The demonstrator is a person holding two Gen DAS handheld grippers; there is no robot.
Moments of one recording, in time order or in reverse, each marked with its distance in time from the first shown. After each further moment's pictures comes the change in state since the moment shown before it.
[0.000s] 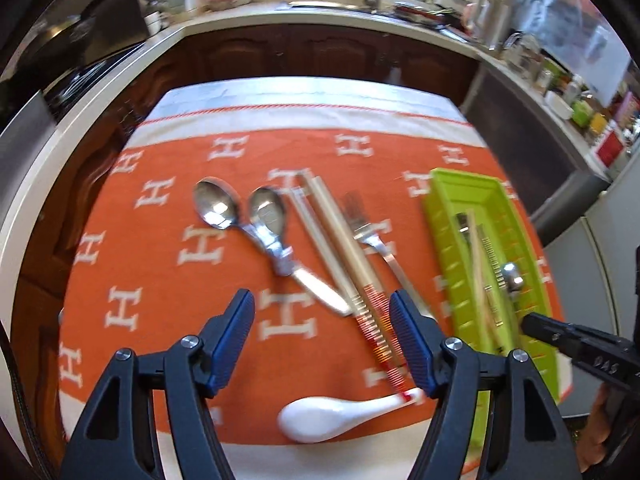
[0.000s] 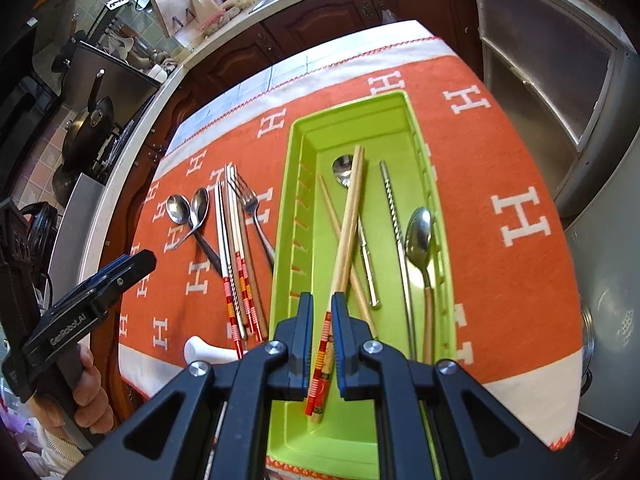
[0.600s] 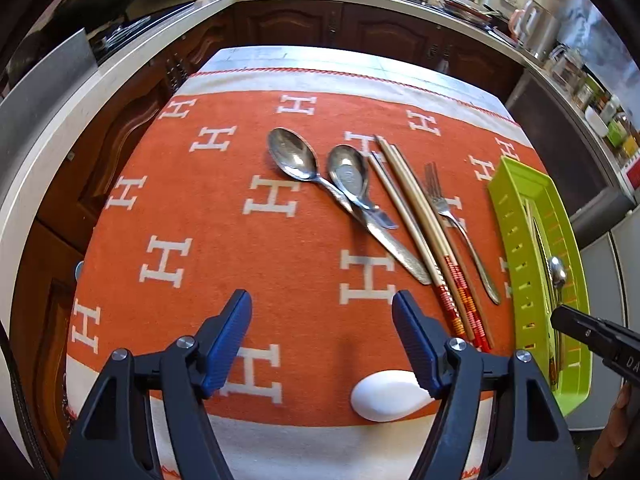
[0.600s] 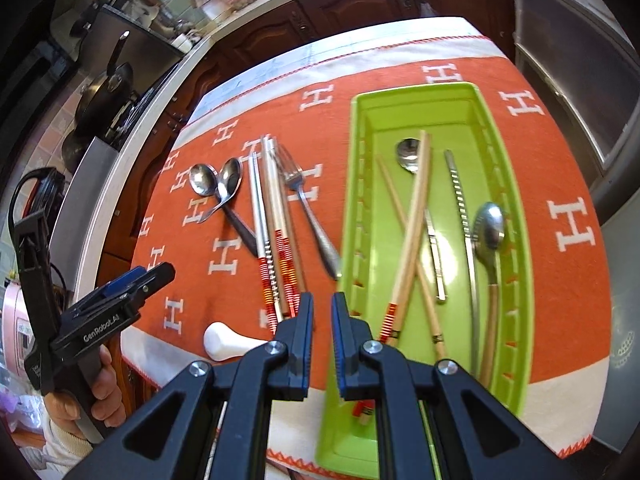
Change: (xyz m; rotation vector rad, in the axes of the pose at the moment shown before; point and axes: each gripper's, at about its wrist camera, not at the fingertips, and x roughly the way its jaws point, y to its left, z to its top) left arm 0.013 0.055 -0.025 -0.114 0.050 0.052; right arm 0.021 0.048 -0.004 -0.106 0.051 0.016
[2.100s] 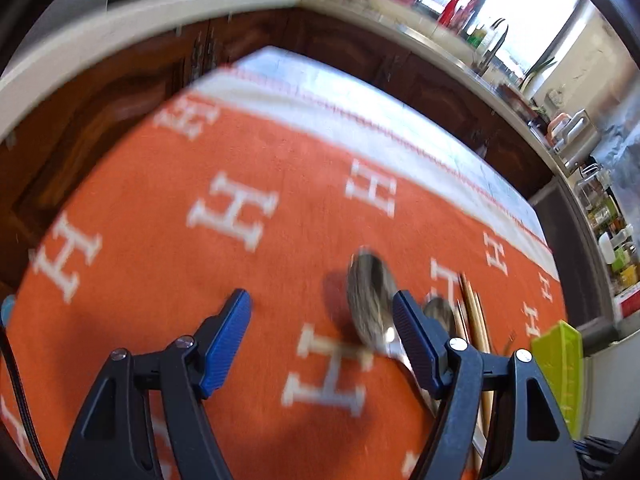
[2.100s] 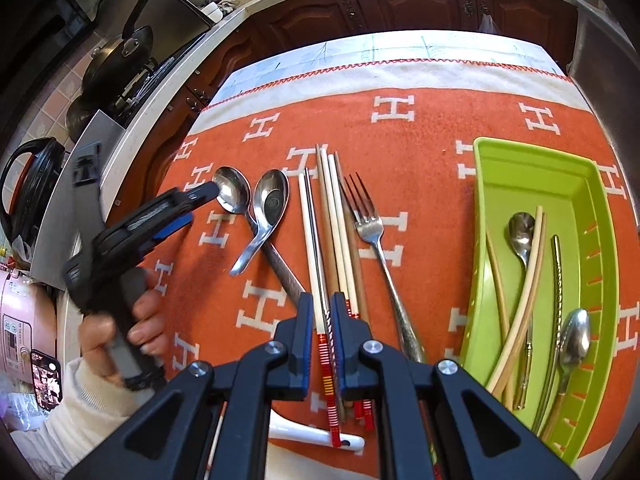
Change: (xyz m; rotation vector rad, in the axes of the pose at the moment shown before) left arm 0.102 0.080 0.092 -0.263 -0.162 -0.120; right arm 0.059 0.059 0.056 -0.116 0.048 0.004
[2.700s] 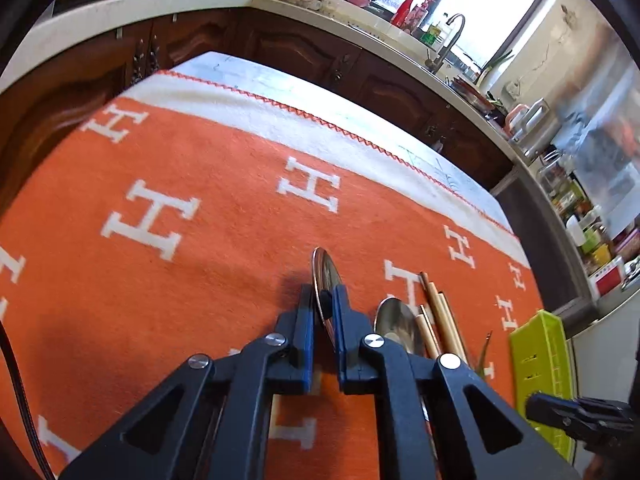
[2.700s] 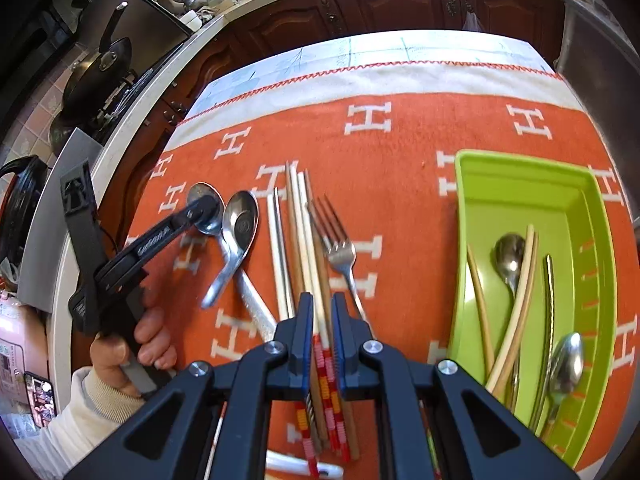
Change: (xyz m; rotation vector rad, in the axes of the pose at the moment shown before) left arm 0.026 -0.016 -0.004 0.041 0.001 -0.182; right arm 0.015 -0.018 0.021 0.038 -0.022 -0.047
